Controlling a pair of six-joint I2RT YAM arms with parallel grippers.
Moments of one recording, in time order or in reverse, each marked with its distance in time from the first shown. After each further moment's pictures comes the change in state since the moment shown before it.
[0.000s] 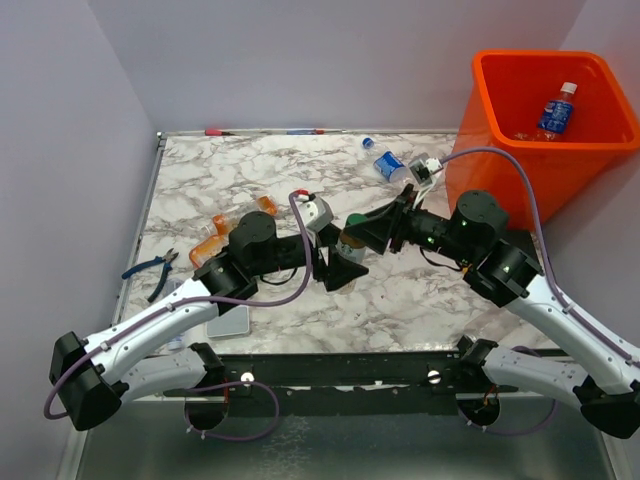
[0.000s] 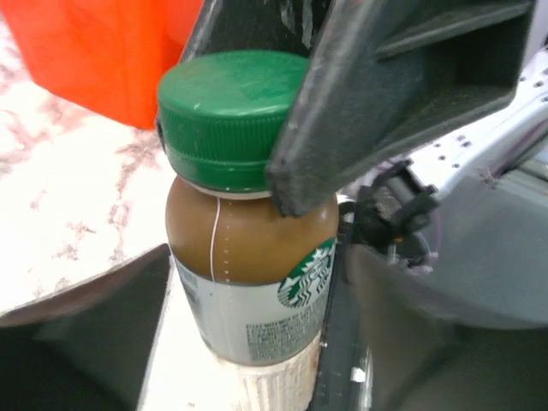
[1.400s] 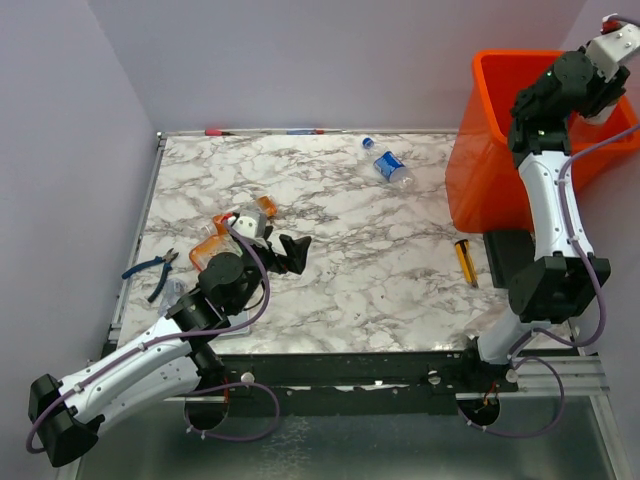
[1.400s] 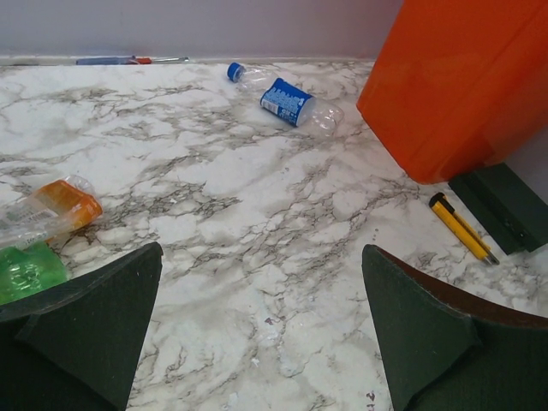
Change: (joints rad) left arm -0.002 -0.338 -0.314 0.000 -0.865 -0.048; right arm -0.824 0.719 0.787 0.447 1.435 -0.759
